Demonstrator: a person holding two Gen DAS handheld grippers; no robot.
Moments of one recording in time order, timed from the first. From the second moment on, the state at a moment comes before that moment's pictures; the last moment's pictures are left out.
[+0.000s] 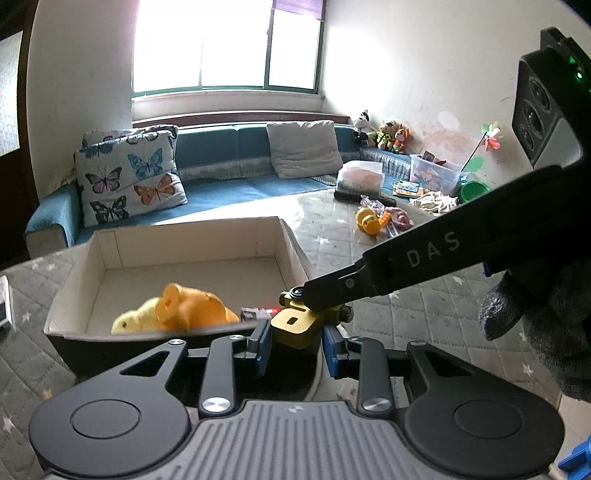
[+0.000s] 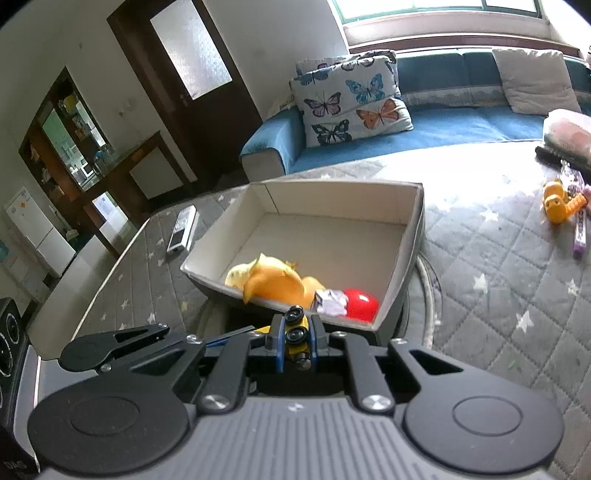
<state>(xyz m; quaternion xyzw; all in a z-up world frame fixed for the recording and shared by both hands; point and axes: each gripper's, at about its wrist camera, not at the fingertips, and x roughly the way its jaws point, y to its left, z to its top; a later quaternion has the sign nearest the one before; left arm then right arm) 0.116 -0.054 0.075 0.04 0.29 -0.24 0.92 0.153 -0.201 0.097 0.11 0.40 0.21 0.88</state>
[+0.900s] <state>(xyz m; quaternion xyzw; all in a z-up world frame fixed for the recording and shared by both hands) 0.181 -0.045 0.066 0.04 0.31 -0.23 0.92 0.214 -0.191 0.082 0.12 0.41 0.20 0.88</state>
